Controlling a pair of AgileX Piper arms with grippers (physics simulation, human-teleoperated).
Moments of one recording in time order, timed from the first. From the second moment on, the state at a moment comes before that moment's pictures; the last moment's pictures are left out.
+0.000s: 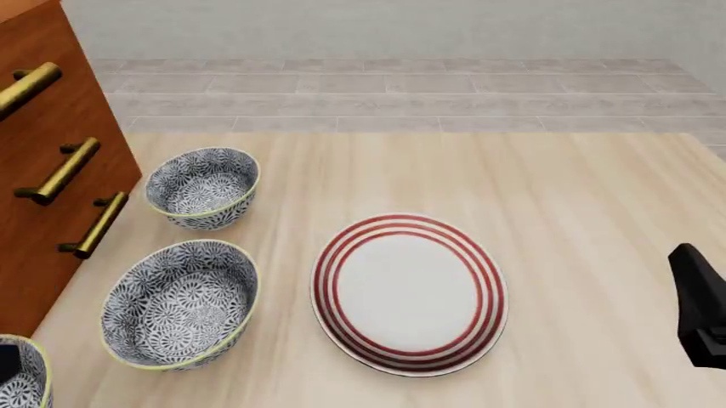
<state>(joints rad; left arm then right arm) 0.02 0.26 -0.55 1.22 -0.25 0.00 0.04 0.00 -0.03 0.00</state>
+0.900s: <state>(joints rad) 0.04 0.26 -0.37 1.12 -0.25 0.00 0.04 0.00 -0.03 0.00</state>
